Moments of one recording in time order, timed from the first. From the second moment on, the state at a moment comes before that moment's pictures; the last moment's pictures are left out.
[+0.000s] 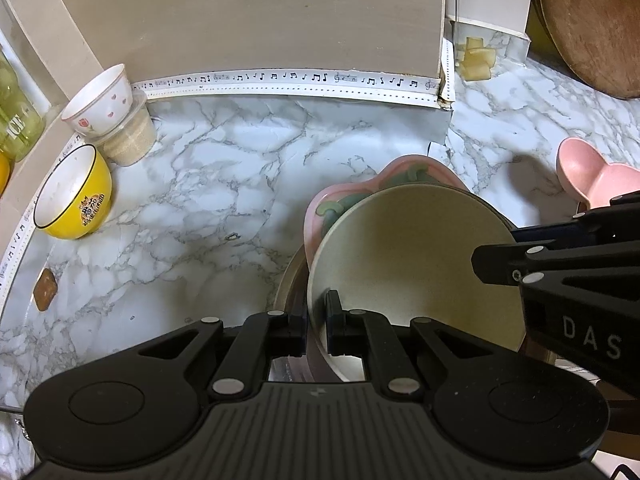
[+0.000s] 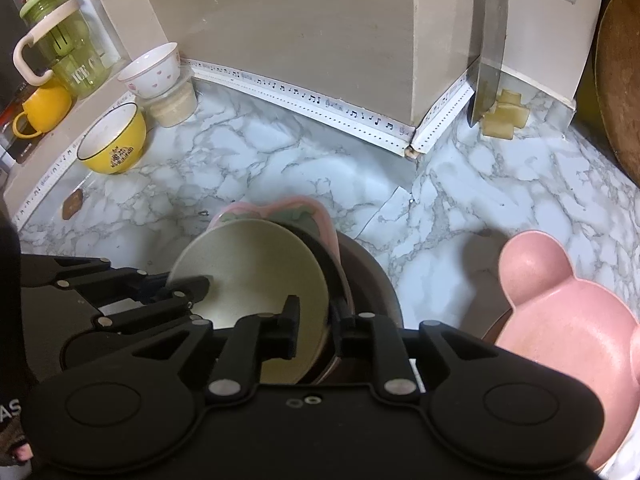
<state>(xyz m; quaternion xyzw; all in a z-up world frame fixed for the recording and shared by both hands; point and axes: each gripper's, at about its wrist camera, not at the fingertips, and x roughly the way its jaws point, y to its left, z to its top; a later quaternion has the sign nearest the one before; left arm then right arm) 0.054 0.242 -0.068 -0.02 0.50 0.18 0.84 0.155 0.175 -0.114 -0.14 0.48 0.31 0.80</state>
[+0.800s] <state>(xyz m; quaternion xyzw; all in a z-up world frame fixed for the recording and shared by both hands) 0.021 0.258 -0.048 -0.11 0.46 0.14 0.87 0.150 0.142 -0.084 -0.11 0.44 0.37 0.81</state>
